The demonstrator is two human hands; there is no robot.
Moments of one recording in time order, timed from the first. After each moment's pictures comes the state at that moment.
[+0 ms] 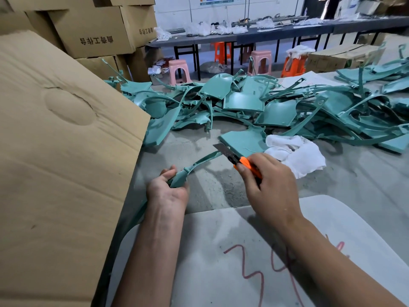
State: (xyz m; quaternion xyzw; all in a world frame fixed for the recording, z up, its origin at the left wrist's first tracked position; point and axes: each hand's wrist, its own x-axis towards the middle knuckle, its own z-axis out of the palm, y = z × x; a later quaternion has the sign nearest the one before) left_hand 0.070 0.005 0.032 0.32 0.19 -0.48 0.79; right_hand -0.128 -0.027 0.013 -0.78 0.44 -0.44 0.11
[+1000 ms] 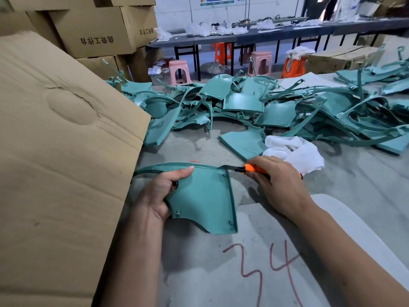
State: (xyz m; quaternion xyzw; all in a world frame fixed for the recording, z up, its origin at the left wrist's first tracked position) left_hand 0.089 0.029 0.026 0.48 -0.19 -0.61 0.60; right_hand -0.160 -0.067 0.006 -0.86 0.36 -0.35 0.10
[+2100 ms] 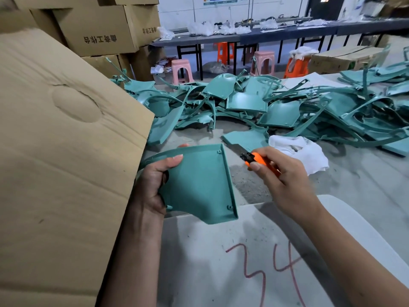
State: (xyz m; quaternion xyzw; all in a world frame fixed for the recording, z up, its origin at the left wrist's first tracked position) left_hand 0.096 0.034 0.040 0.40 -0.24 -0.57 0.68; right_hand -0.154 -0.051 0.017 -0.80 0.27 -0.47 0.26
